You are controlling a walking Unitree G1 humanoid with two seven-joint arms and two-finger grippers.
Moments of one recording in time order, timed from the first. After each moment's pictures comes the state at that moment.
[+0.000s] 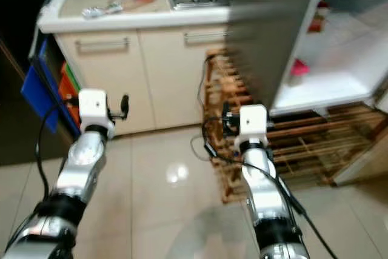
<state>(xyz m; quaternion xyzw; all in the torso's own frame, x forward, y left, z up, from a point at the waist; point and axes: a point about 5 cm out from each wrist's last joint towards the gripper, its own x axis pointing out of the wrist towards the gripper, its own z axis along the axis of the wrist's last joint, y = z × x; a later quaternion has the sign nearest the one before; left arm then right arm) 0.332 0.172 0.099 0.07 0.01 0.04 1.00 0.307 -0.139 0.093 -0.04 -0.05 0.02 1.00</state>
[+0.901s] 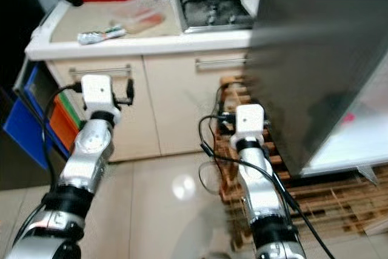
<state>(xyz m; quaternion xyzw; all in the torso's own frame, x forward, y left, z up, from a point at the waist) 0.345 0.148 0.130 0.05 -0.04 0.03 1.00 0.308 -0.146 0.097 -0.05 -0.06 0.01 1.00</state>
